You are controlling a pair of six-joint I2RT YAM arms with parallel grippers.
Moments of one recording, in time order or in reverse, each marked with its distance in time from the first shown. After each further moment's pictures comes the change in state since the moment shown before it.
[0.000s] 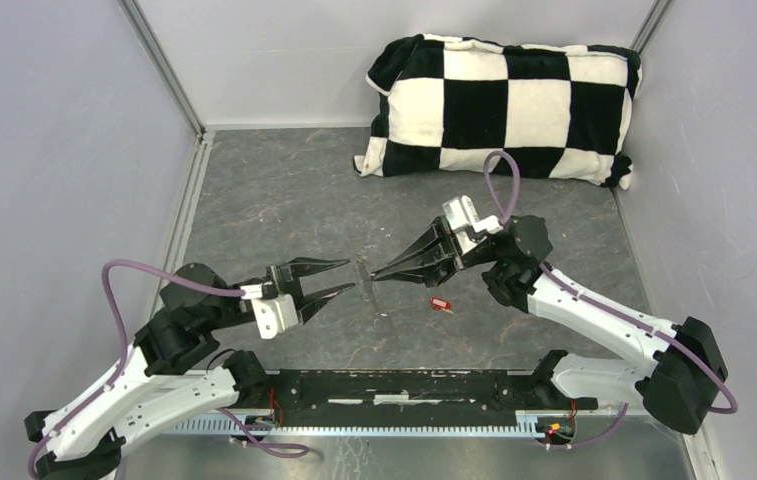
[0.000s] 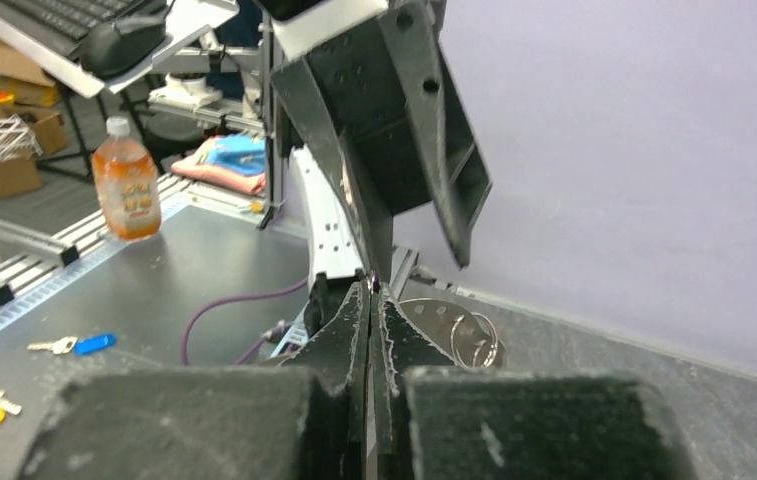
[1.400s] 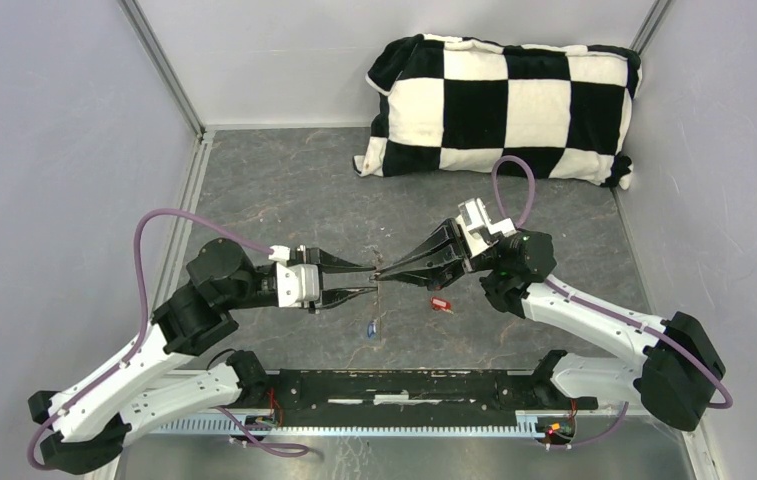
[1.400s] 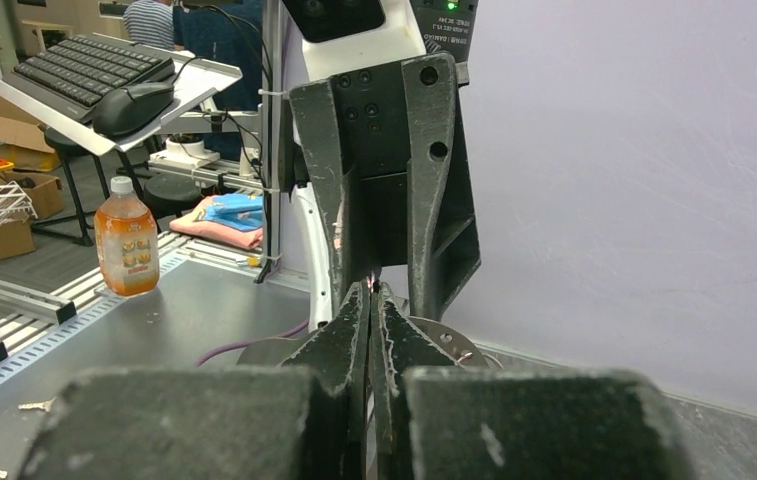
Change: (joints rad) left arm 0.000 0.179 0.094 -0.002 0.133 -0.224; right arm 0.013 0.007 -0.106 0.328 0.113 0.172
